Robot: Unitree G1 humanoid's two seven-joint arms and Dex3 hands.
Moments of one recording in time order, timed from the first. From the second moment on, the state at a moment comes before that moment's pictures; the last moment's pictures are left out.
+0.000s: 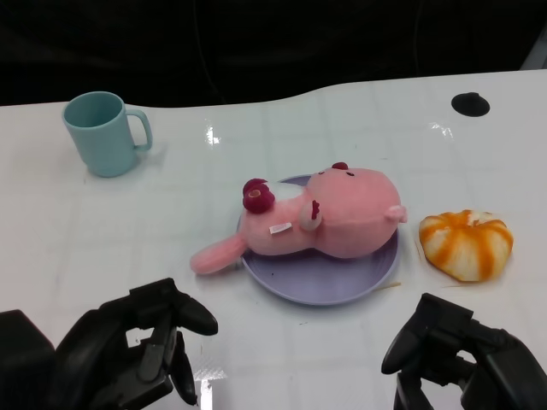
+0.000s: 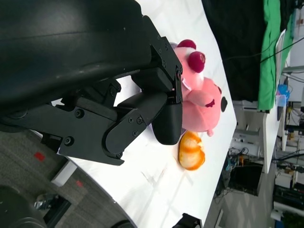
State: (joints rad) left arm 0.27 0.22 0.02 -0.41 -0.34 0.32 -0.33; right arm 0.47 -0.11 0.19 -0.60 0.03 0.05 0.16
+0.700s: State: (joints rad) left arm 0.25 0.22 0.01 -0.34 -0.34 0.21 -0.38; right arm 0.48 -0.11 0.18 -0.56 0.04 0.00 0.17
